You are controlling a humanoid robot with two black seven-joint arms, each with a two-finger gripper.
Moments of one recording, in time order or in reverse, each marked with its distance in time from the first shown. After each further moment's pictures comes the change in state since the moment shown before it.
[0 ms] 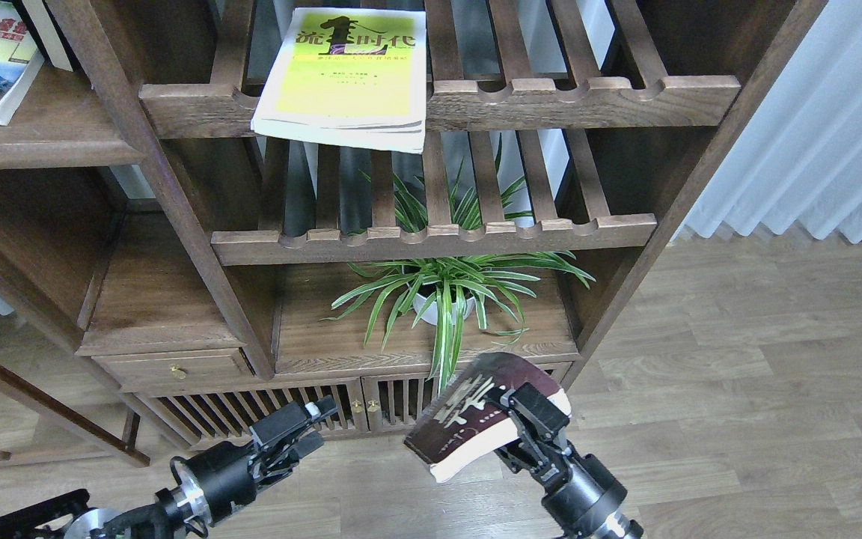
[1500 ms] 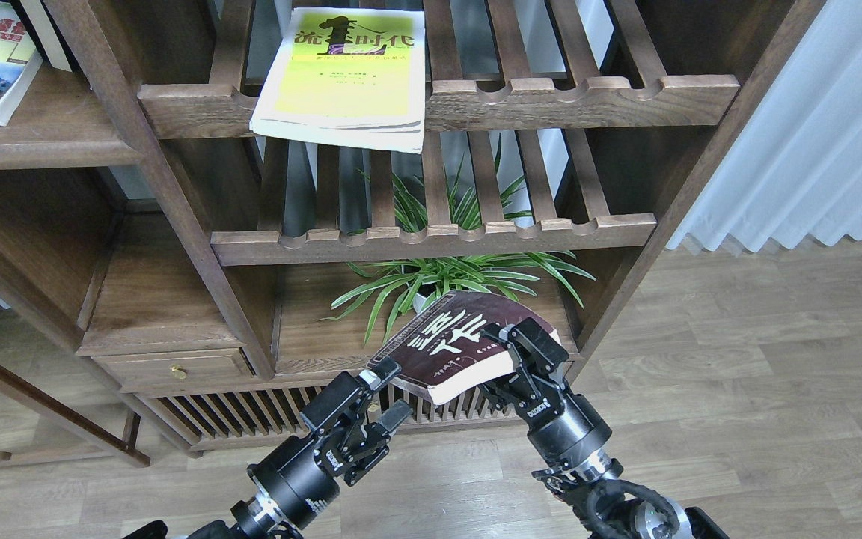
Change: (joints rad) left arm 0.193 -0.183 -0.210 -0.144 0.071 0.000 0.003; right arm 0.174 0.000 0.004 -0.058 0.243 0.000 0.000
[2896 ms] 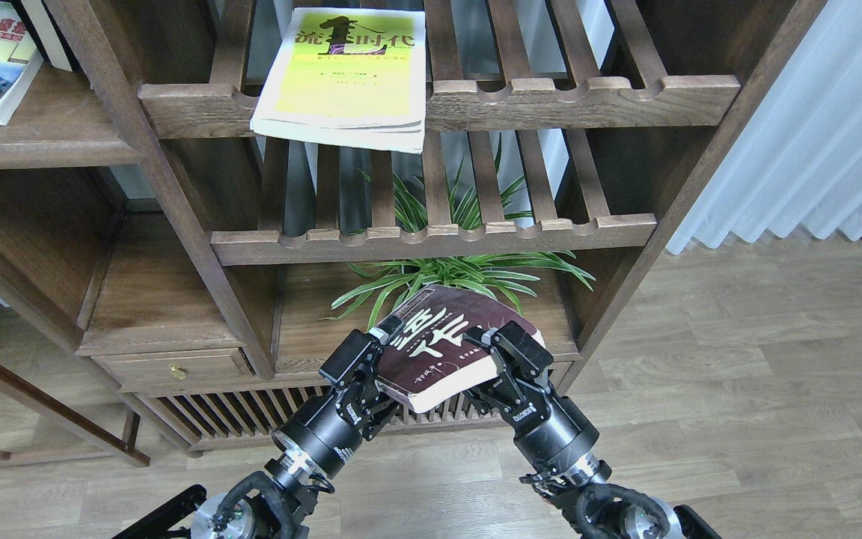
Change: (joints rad) left arm -0.110 -0.193 -0.102 0.231 0.000 0.000 -0.002; right arm -0.007 0.000 -0.063 0.033 -0.029 0.001 0.000
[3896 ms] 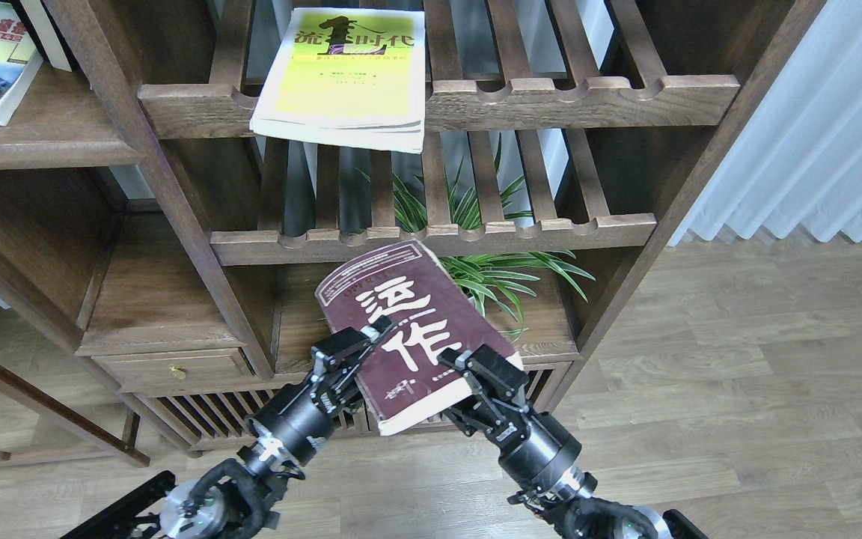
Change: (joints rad) left arm -0.011 0.361 0.014 -0.084 0.010 0.000 0.097; right arm 0.007 0.000 -0.077 -0.127 -0.395 0.000 -0.001
